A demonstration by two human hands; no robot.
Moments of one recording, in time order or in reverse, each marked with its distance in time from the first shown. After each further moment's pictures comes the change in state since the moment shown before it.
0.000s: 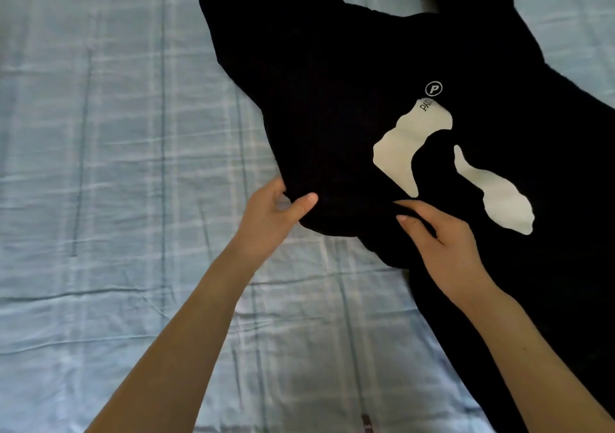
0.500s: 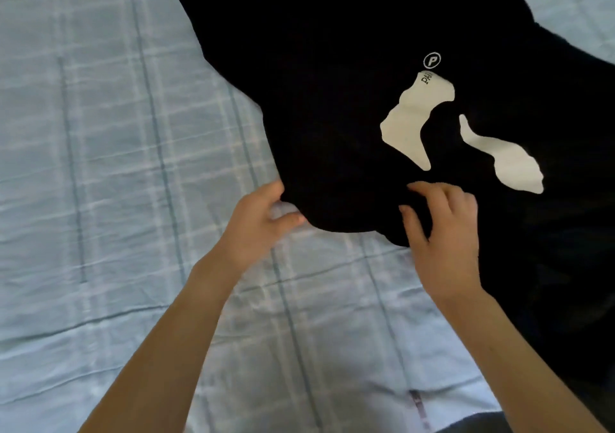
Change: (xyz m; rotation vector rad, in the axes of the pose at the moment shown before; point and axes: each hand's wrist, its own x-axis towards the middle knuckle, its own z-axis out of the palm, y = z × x) left_hand 0.014 -0.050 -0.048 0.290 -0.187 0.135; right_hand -0.028 -0.005 0.061 -0.447 0.425 -0.080
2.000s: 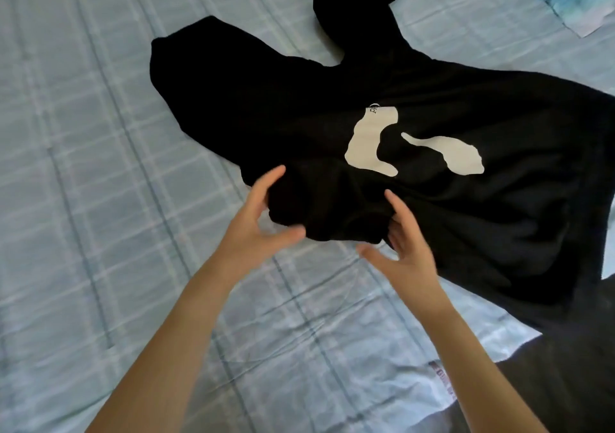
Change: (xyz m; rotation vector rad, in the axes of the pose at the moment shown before) left_hand -0.011 0.045 -0.048 -0.203 -0.221 0.085; right_hand -0.050 -0.058 -0.006 0.810 -0.040 0.363
